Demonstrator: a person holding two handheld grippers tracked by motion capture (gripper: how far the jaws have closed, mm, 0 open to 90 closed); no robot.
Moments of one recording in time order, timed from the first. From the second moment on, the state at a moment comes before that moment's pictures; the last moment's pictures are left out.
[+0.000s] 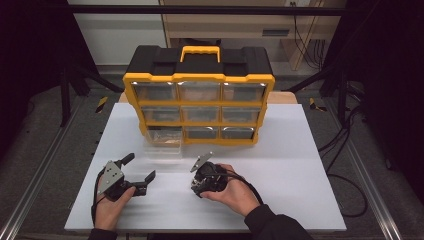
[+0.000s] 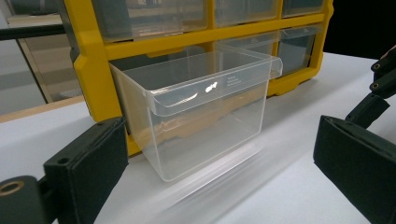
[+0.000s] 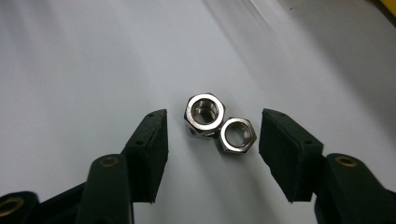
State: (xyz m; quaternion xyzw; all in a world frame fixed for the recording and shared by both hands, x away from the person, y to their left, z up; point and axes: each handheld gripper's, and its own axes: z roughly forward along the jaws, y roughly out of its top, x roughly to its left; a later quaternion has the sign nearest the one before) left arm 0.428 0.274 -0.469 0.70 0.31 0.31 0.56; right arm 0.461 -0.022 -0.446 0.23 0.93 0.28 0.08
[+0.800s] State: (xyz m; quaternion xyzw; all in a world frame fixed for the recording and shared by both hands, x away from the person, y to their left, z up) left arm 0.429 0.275 -0.469 0.70 0.31 0.31 0.56; right arm 0.469 0.000 -0.439 0.25 0.94 0.24 0.06
